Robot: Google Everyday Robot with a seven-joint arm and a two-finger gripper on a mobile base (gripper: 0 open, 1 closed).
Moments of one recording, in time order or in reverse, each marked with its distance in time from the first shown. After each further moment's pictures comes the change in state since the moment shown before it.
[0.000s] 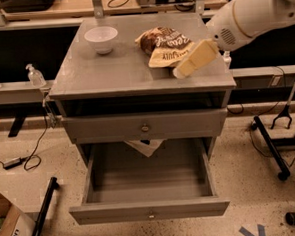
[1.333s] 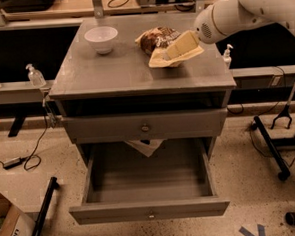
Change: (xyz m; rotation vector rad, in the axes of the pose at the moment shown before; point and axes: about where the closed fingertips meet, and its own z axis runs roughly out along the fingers) arm -0.014 -0.077 0.080 0.094 -0.070 0.167
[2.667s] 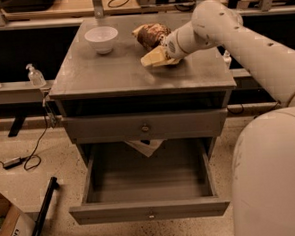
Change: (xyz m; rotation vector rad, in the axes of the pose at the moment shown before) arm 0.006 0.003 0.147 -0.069 0.004 0.204
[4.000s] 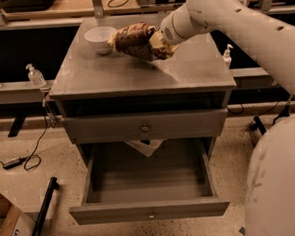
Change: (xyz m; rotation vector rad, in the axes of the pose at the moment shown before) arm -0.046 0.019 -0.044 0.089 -0.038 -0.166
